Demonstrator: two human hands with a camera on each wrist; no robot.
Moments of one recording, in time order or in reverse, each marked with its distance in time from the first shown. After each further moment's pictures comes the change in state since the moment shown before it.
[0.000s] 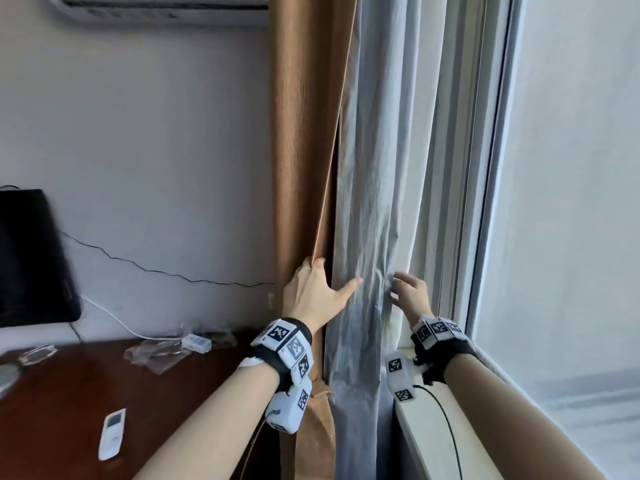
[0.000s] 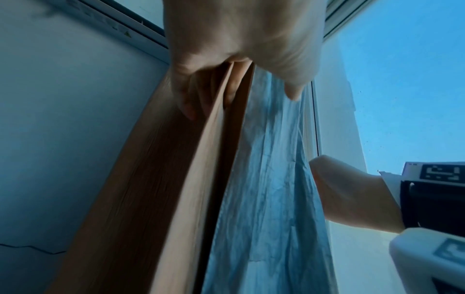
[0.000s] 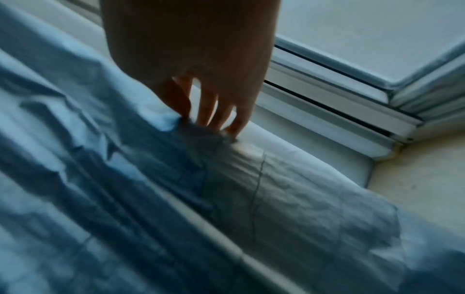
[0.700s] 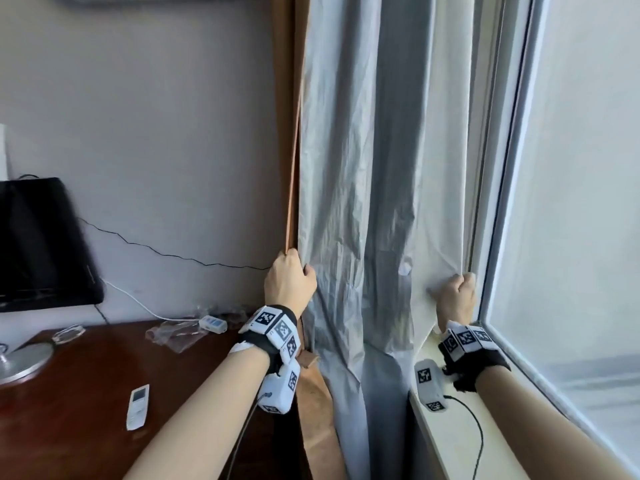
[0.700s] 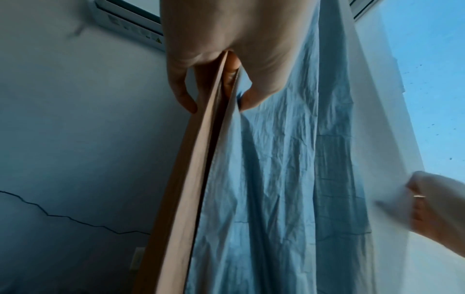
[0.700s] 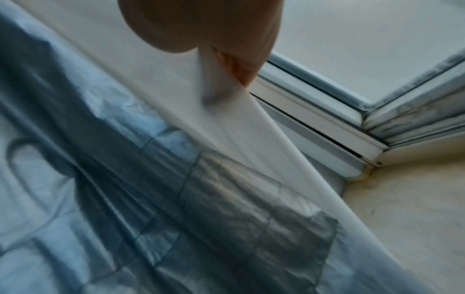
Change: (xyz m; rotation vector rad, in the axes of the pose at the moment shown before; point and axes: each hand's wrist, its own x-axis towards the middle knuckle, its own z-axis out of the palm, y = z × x) left_hand 0.003 -0.040 -0.004 0.034 0.159 -0.084; right_hand -0.025 0.018 -0.042 -0.238 0.488 -0.026
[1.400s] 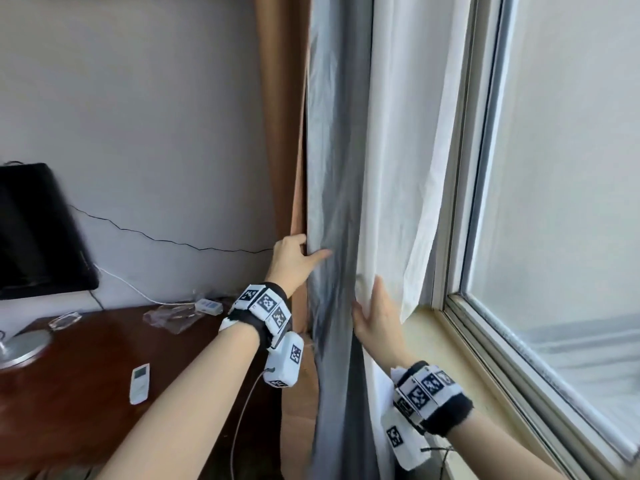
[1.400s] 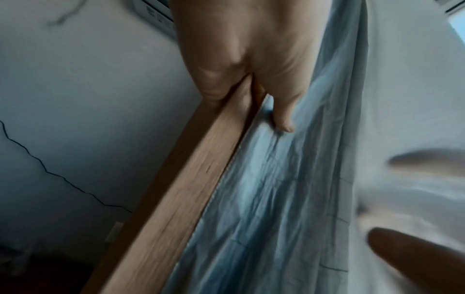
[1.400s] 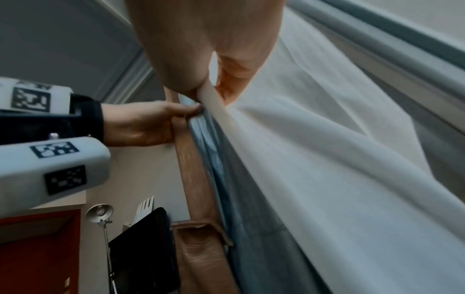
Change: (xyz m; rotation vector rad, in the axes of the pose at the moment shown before) left_hand -0.026 -0.001 -0.001 -0.437 -0.166 0.047; right_hand -0.166 -0.011 -0.031 -0.196 -0.541 -0.621
